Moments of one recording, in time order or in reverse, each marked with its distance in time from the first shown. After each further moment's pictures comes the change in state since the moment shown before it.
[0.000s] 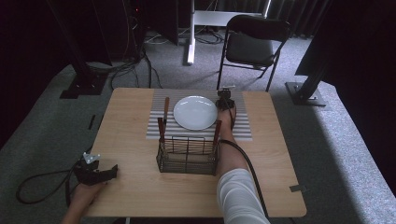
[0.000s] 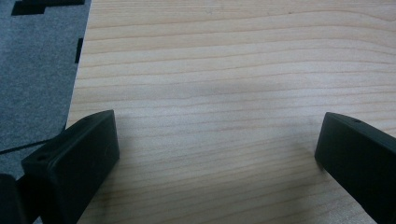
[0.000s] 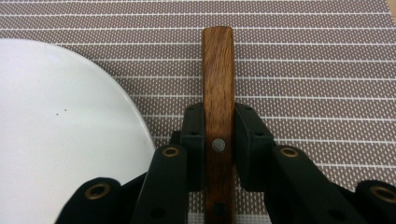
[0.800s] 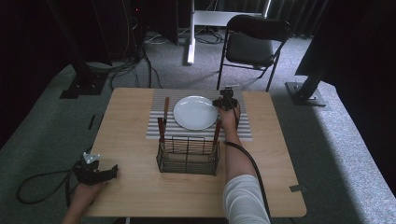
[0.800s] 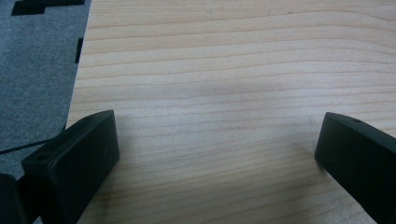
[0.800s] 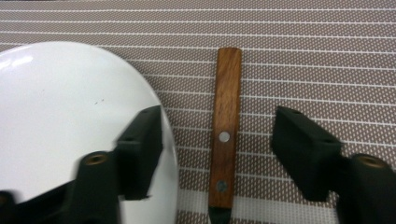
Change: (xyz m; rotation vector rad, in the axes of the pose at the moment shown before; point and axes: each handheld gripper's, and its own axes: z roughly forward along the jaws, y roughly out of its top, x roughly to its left) left arm 0.000 0.000 0.000 0.000 0.000 0.000; right arm -0.011 0.003 -0.018 0.003 0.116 -0.028
